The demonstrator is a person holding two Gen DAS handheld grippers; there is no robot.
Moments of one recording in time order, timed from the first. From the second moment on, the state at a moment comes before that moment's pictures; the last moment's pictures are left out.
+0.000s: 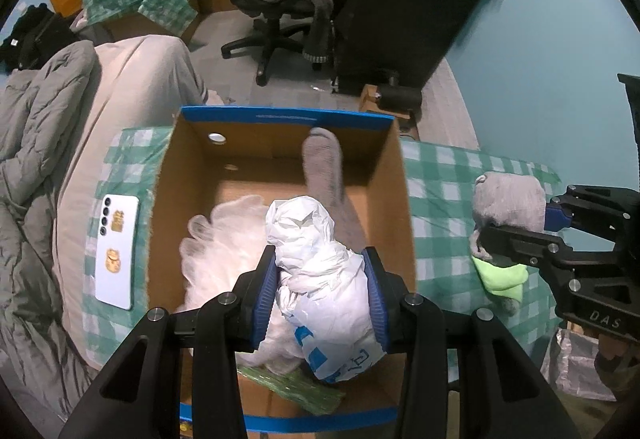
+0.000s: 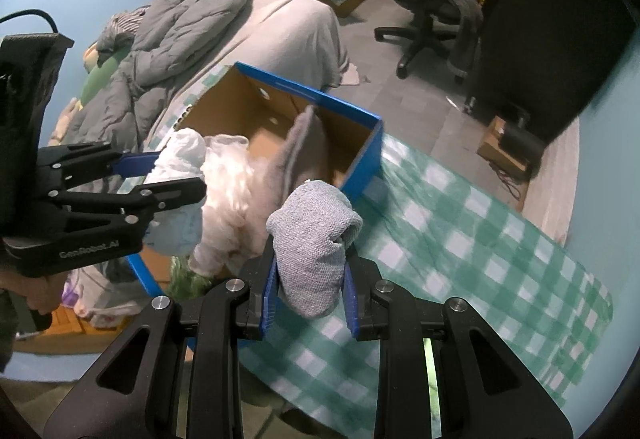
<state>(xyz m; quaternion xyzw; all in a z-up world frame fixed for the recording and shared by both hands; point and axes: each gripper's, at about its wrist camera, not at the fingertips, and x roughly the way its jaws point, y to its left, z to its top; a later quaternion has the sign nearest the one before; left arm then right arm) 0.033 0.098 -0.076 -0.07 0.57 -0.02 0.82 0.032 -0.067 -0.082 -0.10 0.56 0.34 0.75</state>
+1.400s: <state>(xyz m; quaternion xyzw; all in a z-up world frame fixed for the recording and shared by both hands) 0.081 0.159 -0.101 -0.06 0.58 -0.01 0.81 0.079 -0.013 -0.115 -0.10 0.58 0.30 0.75</state>
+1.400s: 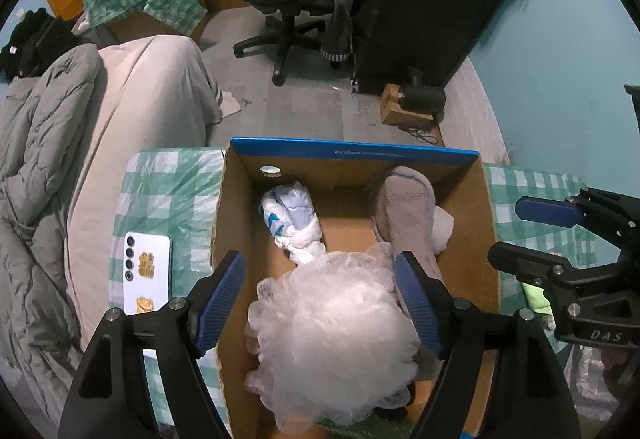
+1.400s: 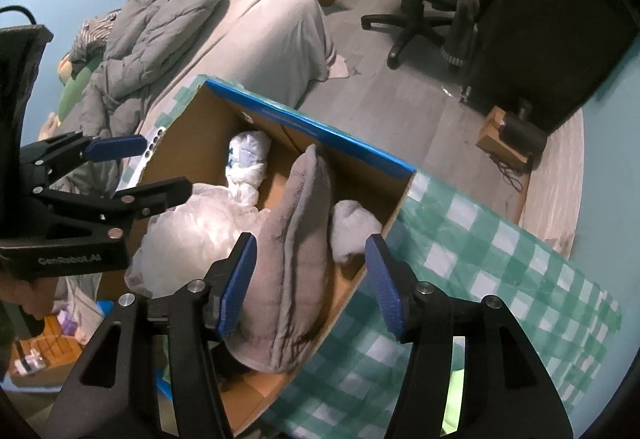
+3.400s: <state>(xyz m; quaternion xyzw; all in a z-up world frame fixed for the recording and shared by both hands) 0.027 -0.118 -0.174 -0.07 0.68 -0.10 0.72 0.038 -0.304 -0.161 -0.05 0.64 0.16 0.75</state>
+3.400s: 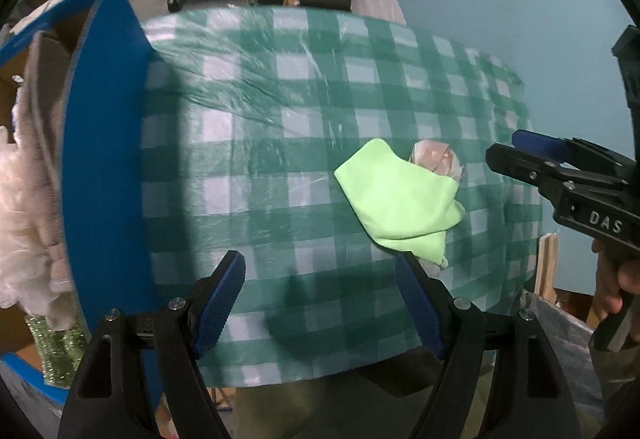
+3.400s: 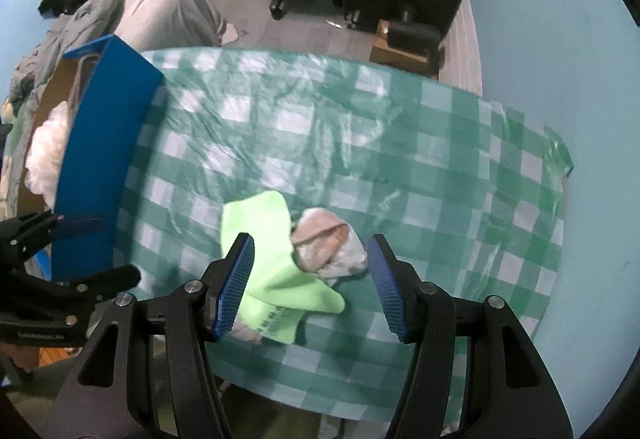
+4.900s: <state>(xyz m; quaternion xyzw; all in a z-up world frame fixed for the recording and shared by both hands) 0.071 -0.181 -0.256 0.11 0.69 -0.11 0.71 0.054 -0.345 -0.258 -0.05 0.69 0.12 0.71</state>
